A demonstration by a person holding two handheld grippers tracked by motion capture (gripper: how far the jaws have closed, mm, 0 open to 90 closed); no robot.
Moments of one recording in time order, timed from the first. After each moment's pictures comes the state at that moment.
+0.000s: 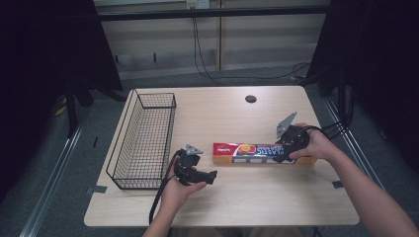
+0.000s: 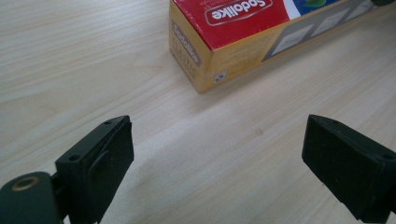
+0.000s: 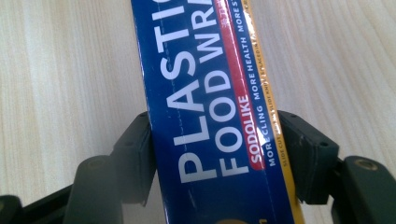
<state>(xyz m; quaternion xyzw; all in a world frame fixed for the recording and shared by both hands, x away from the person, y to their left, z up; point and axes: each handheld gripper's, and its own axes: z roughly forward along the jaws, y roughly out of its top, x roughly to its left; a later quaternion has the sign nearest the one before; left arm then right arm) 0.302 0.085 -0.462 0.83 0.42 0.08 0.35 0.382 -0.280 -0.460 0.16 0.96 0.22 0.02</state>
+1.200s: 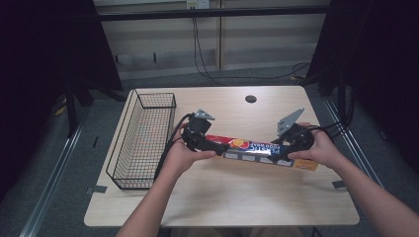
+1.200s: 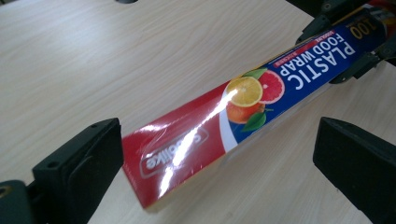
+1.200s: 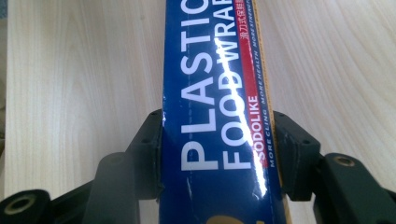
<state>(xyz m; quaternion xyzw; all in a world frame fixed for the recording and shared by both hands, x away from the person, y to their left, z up) 0.355 0.051 -0.373 0.87 0.31 0.06 0.39 0.348 -0.260 -0.410 0.17 0.94 0.29 0.03</state>
